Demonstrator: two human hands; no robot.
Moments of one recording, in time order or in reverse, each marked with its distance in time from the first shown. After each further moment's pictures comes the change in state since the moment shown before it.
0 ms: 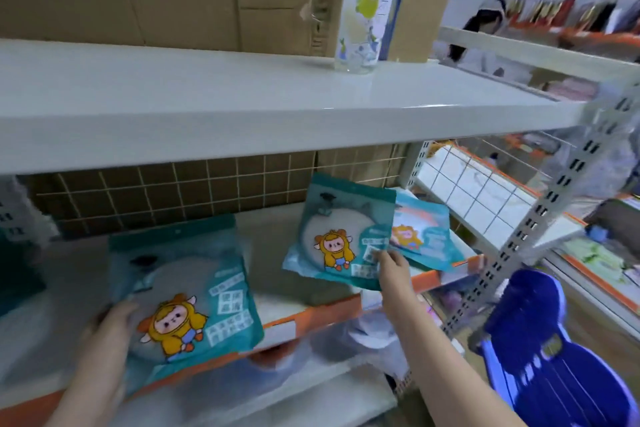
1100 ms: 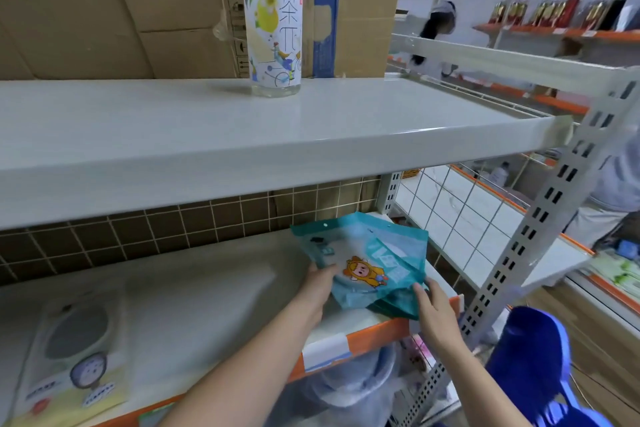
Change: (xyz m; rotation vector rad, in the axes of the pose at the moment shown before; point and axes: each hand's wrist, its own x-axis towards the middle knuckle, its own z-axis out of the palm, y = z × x) left_hand -0.143 -0.038 0.378 0.211 -0.671 -0.013; right_hand 0.132 0.013 -0.151 -0.365 -0.057 -0.232
